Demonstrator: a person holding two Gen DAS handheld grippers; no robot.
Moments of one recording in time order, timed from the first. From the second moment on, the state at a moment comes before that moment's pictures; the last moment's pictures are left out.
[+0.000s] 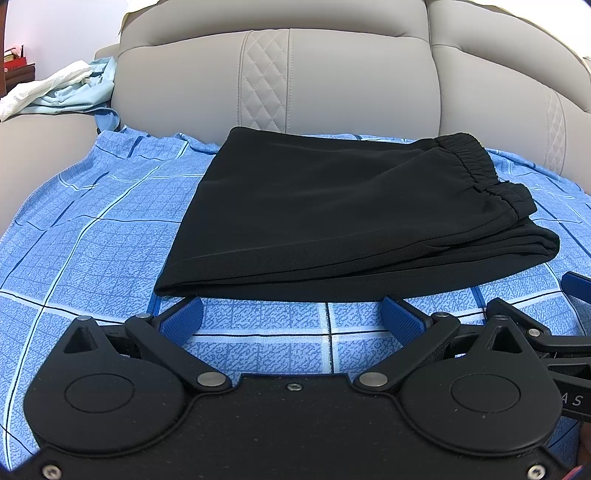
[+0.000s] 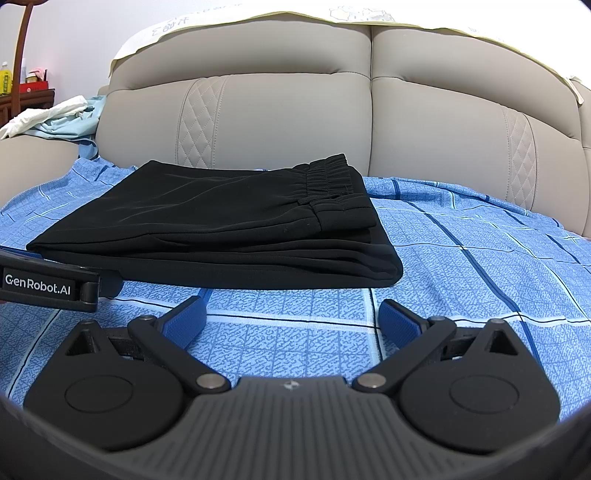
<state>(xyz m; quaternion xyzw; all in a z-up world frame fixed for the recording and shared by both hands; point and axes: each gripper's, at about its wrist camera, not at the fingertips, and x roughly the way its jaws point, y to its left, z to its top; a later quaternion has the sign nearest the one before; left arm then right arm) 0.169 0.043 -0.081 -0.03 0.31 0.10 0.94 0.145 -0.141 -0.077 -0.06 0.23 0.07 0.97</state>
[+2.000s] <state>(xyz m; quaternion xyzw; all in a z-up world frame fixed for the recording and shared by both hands) 0.168 0.042 -0.082 -0.02 0.31 0.09 0.95 0.145 -0.141 -0.077 -0.06 0.23 0.07 0.97</state>
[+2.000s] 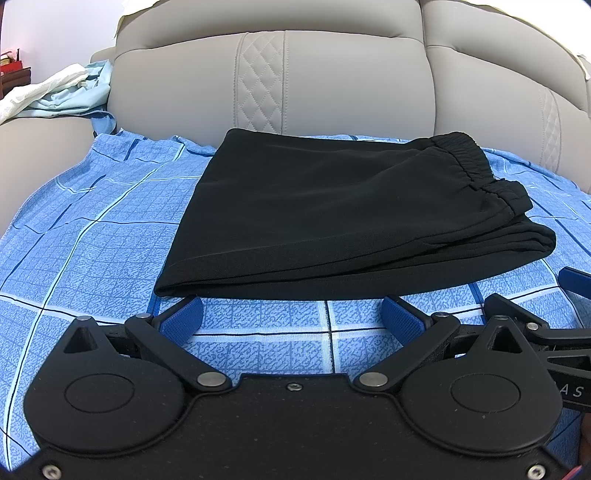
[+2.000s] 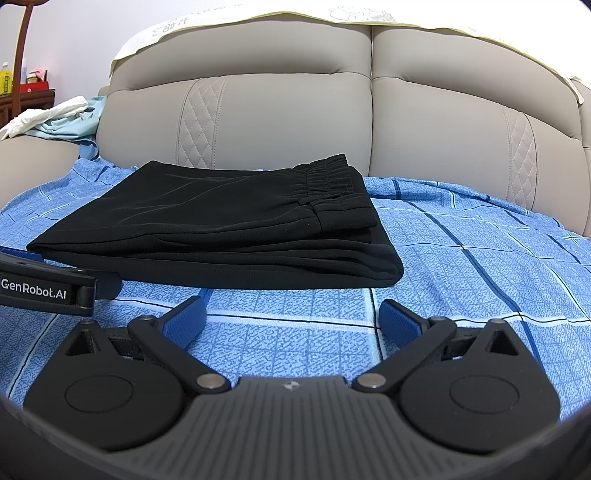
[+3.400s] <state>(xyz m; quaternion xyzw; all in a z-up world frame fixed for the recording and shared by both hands) 0.166 0.043 -0.081 -0.02 0.31 0.09 0.95 0.145 -0.141 -0.077 -0.06 0.23 0.07 0.97</state>
